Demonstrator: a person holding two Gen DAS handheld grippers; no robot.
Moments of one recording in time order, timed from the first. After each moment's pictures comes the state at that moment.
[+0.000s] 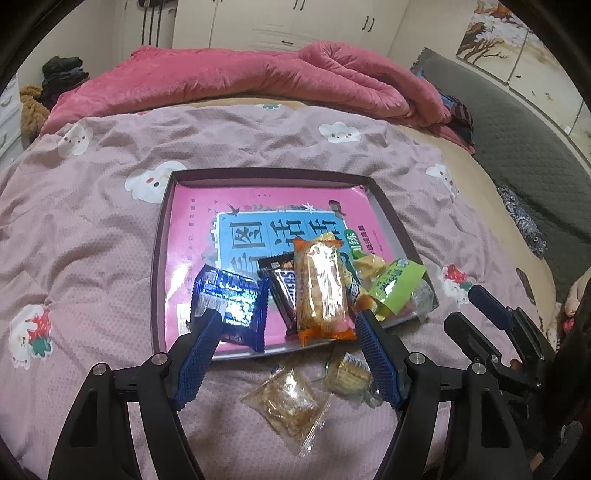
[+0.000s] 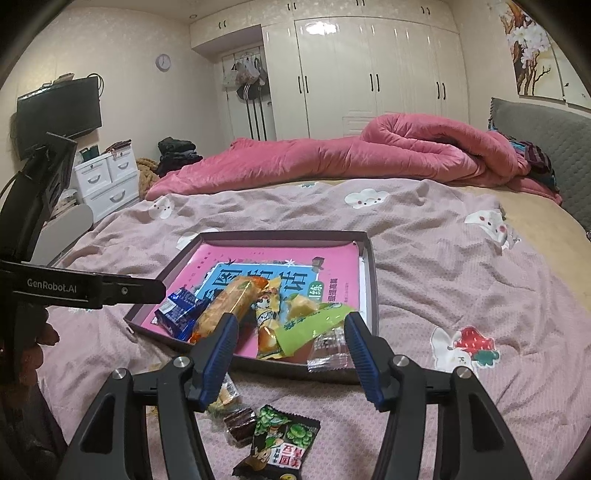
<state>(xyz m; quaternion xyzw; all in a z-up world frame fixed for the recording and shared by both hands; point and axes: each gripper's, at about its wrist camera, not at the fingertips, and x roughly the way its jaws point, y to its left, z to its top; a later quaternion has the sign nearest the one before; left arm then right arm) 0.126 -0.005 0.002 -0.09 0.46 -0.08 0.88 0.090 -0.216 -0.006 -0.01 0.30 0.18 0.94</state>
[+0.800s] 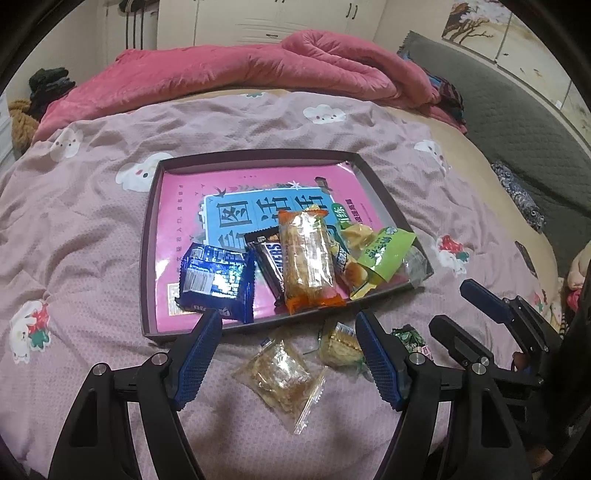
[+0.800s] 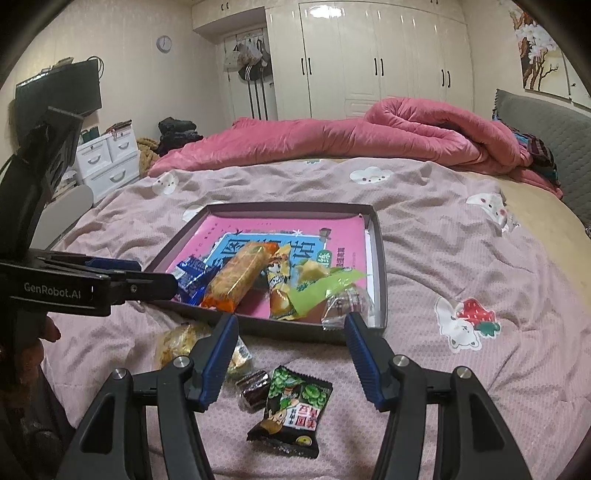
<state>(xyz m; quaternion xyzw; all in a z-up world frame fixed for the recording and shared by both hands) 0.107 -0.018 -0.004 -0.05 0.48 -0.10 0.87 0.069 -0.206 -0.015 -0.03 0.34 0.18 0.92</state>
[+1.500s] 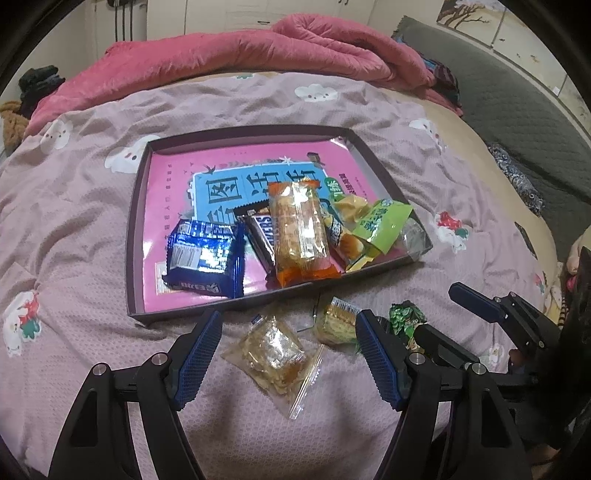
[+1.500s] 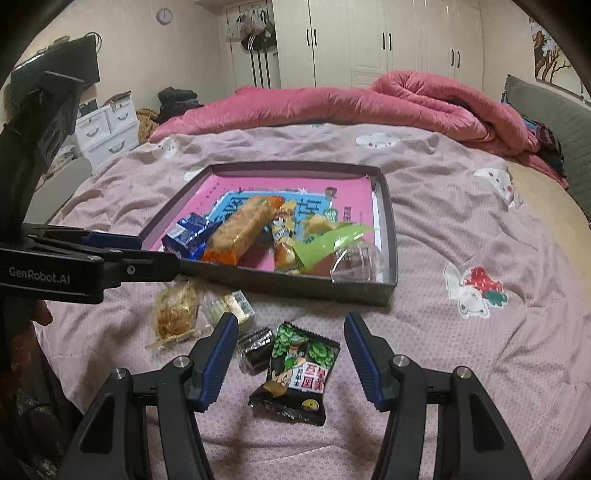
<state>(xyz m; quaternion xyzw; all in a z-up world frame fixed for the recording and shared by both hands) 0.104 -0.026 -0.021 -0.04 0.50 -0.11 0.86 0.066 -0.203 -0.037 -0.05 0.40 0.18 0.90</state>
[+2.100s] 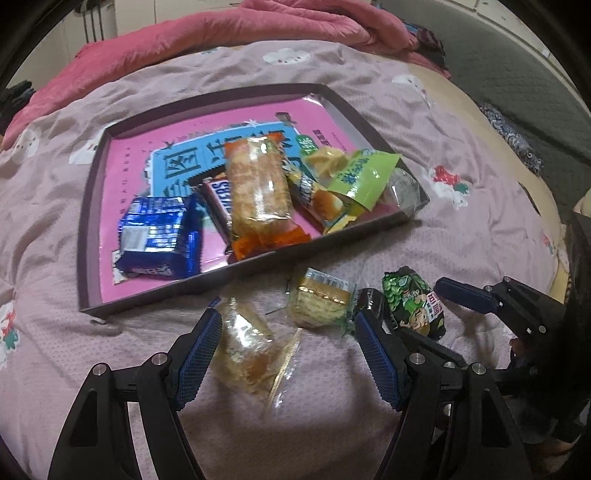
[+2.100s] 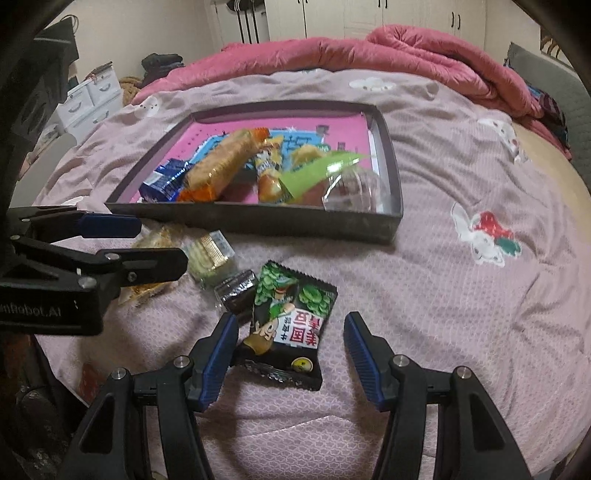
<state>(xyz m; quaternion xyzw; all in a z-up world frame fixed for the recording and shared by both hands) 0.109 -0.063 -0.052 0.00 0.54 -0.14 0.83 0.074 -0.208 -0.075 -0.05 0.49 0.16 0.86</state>
